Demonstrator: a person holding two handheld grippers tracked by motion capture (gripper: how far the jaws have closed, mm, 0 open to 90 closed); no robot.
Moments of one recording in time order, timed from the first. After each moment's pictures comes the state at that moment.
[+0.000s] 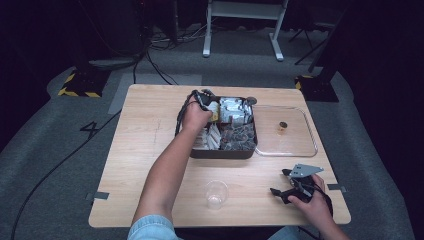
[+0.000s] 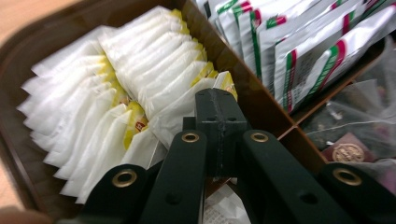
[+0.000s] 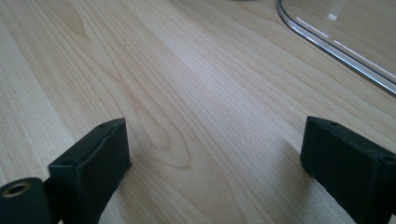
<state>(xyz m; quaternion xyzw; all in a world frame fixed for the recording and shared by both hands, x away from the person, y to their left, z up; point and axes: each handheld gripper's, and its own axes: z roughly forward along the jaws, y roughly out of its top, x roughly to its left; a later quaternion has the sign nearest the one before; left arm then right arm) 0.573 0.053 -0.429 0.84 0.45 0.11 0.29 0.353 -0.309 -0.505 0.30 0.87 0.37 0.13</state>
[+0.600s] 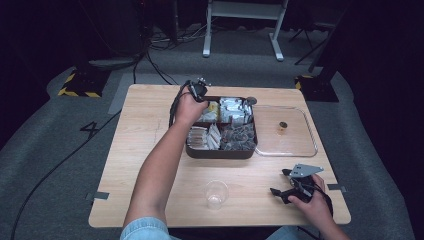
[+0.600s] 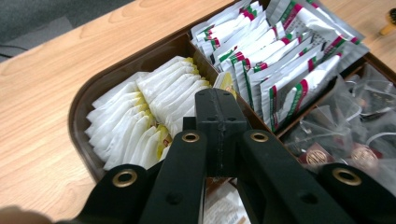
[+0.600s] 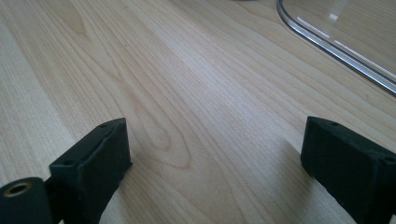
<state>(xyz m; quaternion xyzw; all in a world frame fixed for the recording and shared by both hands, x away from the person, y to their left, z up) 0.567 0.074 -0.386 0.83 0.43 0.13 0.33 0.353 -0.309 -0.505 0.30 0.87 0.37 0.13</state>
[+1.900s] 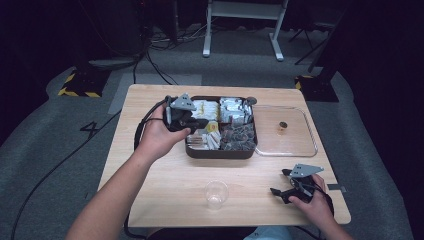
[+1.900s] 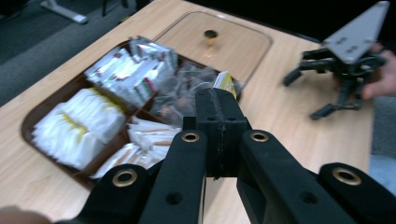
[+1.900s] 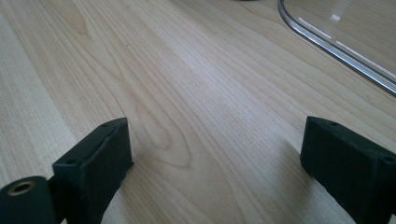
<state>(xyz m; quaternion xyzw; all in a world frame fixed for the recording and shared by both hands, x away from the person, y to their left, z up) 0.406 0.115 -0.305 0.85 0.25 0.11 0.44 0.353 -0.310 -0.505 0.29 0.87 0.37 0.13</state>
